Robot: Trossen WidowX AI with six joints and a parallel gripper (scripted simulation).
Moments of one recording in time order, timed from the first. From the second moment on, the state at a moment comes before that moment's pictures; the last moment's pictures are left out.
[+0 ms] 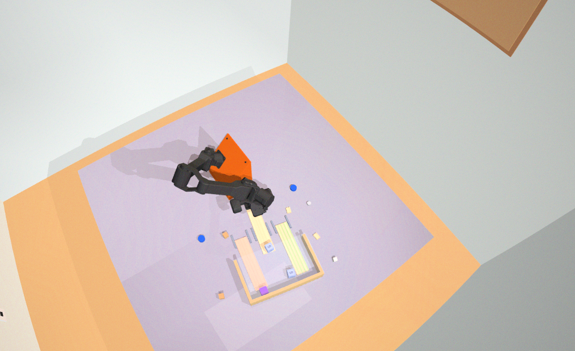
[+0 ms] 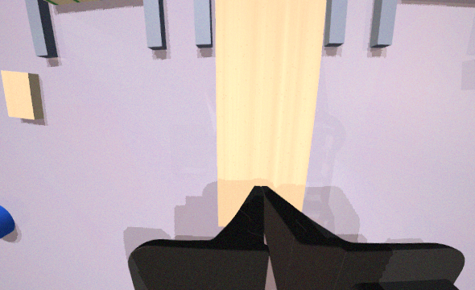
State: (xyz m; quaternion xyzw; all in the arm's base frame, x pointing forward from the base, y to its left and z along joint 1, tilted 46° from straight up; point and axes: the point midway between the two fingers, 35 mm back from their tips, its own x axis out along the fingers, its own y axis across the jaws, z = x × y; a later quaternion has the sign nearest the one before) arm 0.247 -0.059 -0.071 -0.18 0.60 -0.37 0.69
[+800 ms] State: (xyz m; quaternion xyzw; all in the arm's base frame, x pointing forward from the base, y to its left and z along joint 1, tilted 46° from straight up) arm 0.219 -0.054 -0.076 -0.17 0.60 -0.37 0.69
